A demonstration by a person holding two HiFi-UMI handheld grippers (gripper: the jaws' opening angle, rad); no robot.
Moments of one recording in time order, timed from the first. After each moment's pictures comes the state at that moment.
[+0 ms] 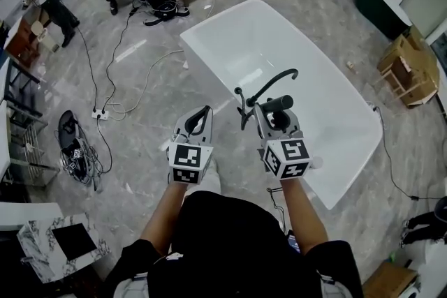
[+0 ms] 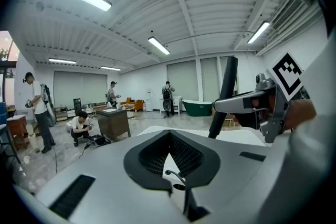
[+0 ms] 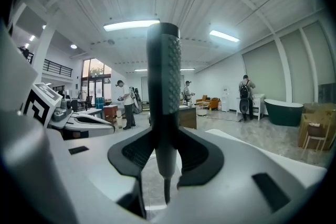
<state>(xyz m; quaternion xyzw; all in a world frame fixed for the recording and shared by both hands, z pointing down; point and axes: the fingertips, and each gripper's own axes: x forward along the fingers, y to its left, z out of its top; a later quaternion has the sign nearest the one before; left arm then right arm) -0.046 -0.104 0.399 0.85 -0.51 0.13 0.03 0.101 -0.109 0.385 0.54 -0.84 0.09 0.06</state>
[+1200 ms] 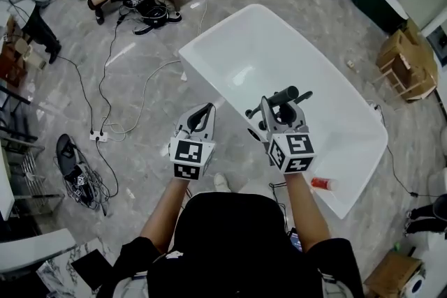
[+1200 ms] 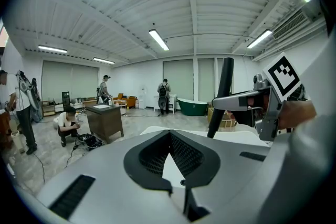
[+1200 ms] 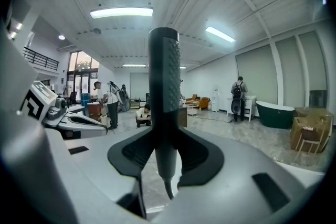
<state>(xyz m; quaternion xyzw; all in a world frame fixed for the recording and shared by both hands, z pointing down) -0.114 -0.296 0.406 0.88 -0.46 0.13 0.06 0.043 -0.296 0.384 0.59 -0.80 0.09 0.07</state>
